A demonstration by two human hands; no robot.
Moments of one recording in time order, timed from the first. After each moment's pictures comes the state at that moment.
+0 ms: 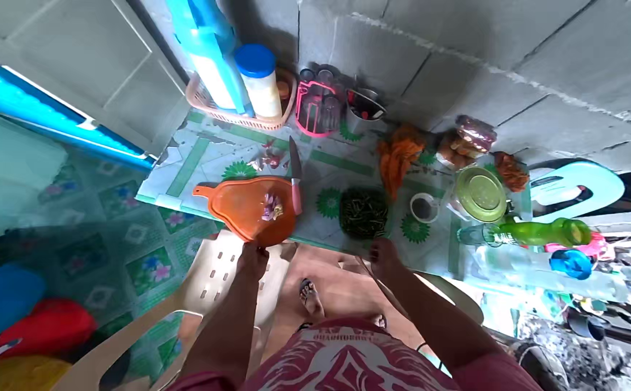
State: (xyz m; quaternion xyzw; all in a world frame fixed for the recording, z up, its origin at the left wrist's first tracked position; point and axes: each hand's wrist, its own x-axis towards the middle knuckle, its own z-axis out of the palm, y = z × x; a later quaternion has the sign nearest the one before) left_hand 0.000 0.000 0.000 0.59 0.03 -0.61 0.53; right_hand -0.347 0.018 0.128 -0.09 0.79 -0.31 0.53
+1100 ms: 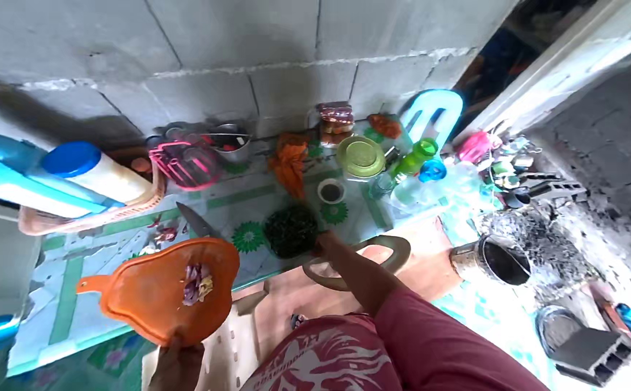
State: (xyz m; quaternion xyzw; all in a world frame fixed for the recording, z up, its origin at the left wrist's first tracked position) left_hand -0.005 0.068 0.111 0.49 -0.19 -0.69 0.50; right_hand -0.428 0.033 0.110 0.04 0.72 -0.38 0.58
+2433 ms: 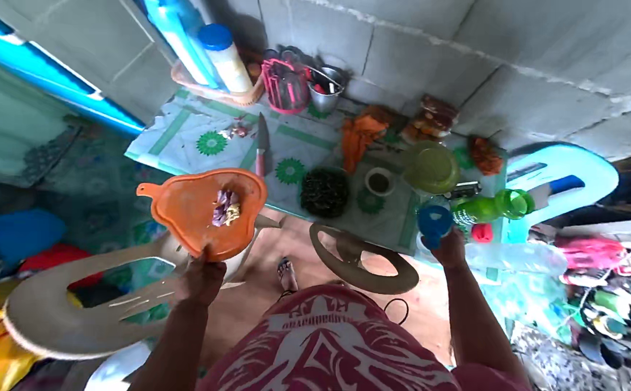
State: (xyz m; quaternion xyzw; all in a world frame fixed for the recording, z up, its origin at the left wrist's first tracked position) left_hand -0.103 0.210 0.136 0.52 -0.06 -0.55 0.65; right_hand -0.680 0.128 0.203 -0.56 0.74 -0.27 0.25
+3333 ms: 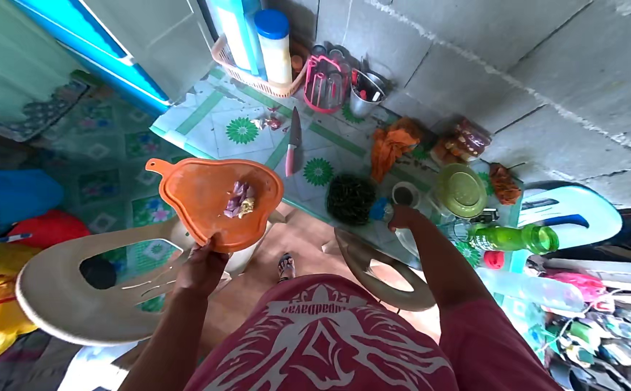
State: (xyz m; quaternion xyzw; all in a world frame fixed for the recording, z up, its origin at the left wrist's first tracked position) left_hand -0.028 0.199 0.118 0.49 -0.03 -0.57 0.66; right_hand -0.519 -0.032 0.171 -0.63 0.64 0.31 0.31
